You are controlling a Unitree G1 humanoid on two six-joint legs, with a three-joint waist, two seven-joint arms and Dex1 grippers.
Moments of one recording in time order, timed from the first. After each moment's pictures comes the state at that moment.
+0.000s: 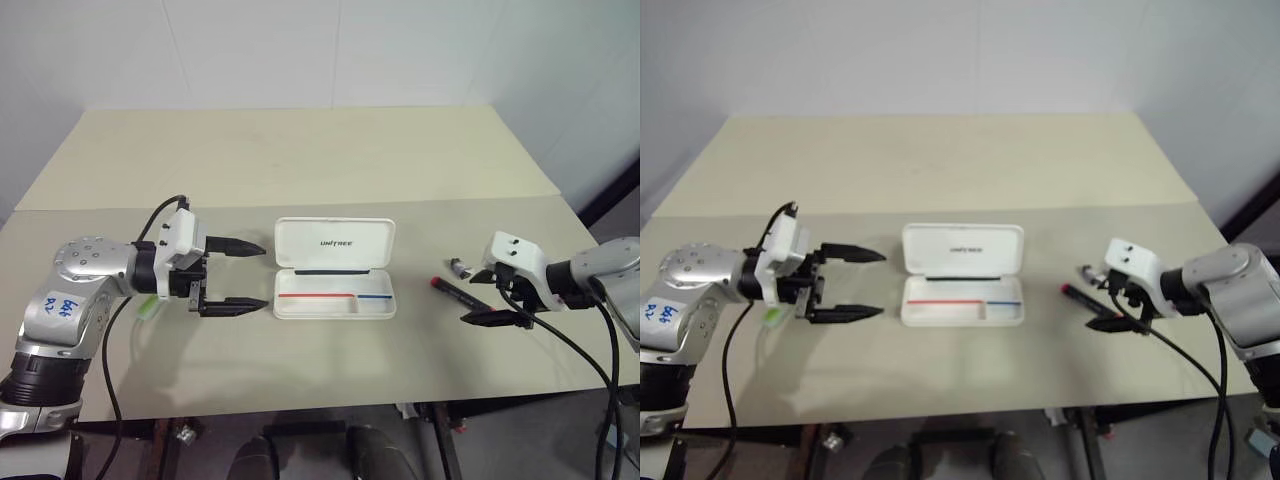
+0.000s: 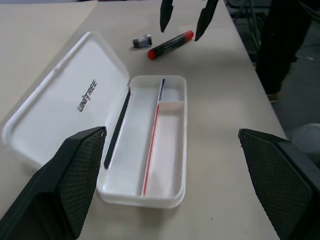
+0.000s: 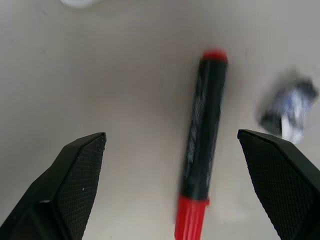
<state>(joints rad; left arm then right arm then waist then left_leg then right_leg) -0.50 0.83 0.06 -0.13 -0.51 0.38 -1.25 -0.50 -1.09 0.14 0.00 0.16 0.68 1.25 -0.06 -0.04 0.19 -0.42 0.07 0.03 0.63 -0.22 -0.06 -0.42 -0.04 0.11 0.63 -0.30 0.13</state>
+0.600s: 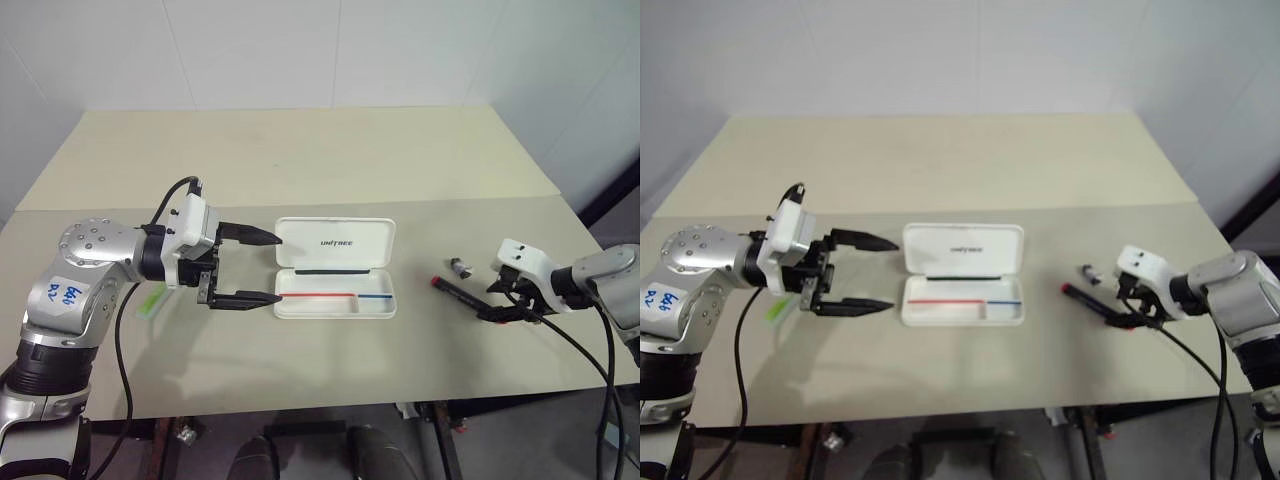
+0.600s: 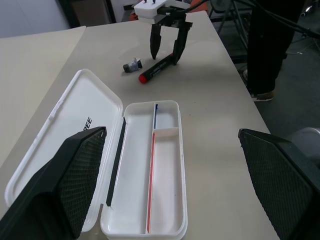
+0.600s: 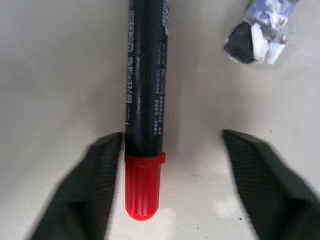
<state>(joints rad) -0.56 0.82 0.05 -0.18 -0.52 0.40 -1.25 -0.61 -1.04 0.23 0.28 0.05 0.55 1.26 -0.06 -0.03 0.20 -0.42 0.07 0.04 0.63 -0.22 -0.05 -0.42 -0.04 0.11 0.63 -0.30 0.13</state>
